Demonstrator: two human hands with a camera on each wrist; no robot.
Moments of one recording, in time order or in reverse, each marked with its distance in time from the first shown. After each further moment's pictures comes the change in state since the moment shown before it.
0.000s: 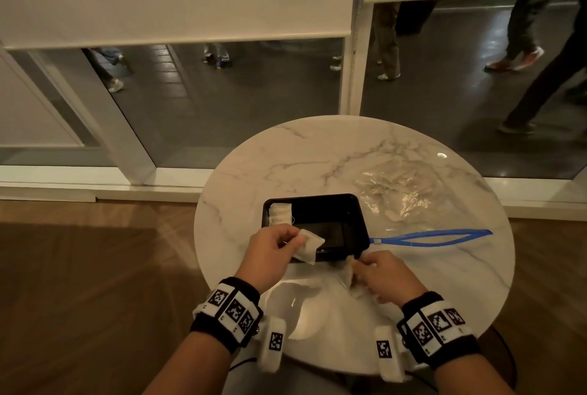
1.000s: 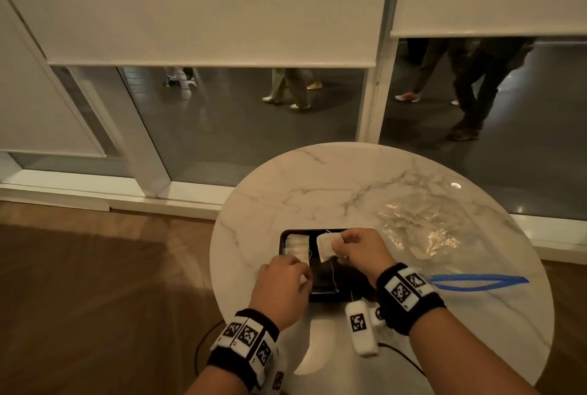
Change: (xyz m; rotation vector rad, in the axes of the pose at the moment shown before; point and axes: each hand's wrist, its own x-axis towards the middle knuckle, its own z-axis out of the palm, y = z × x) left_hand 0.007 -0.019 -0.011 0.784 -0.006 0.125; right_hand 0.078 -0.086 0.022 0.438 0.088 -0.127
